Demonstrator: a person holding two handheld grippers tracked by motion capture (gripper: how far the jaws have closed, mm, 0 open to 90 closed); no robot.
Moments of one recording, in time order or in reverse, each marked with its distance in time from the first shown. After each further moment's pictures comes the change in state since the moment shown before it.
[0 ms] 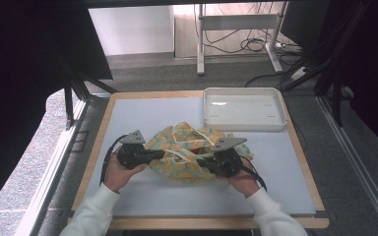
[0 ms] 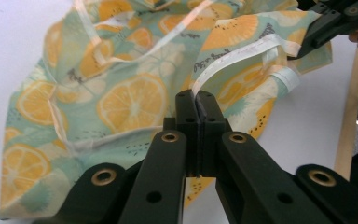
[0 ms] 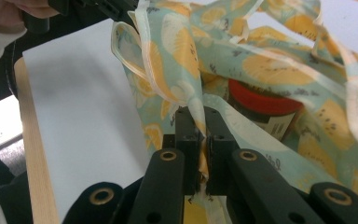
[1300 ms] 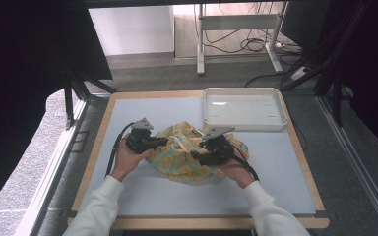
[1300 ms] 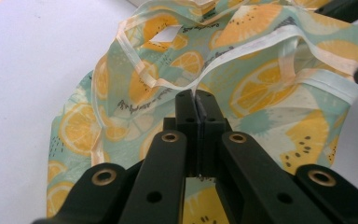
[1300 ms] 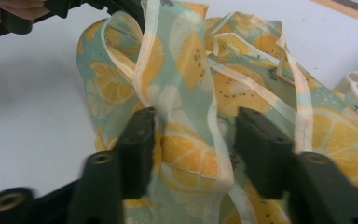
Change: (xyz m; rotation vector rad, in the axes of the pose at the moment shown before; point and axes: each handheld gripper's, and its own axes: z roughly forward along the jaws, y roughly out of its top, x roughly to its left) left arm 0.039 0.022 0.033 0.020 0.074 -0.031; right arm -0.013 0.028 0.024 0.064 -0.131 0.006
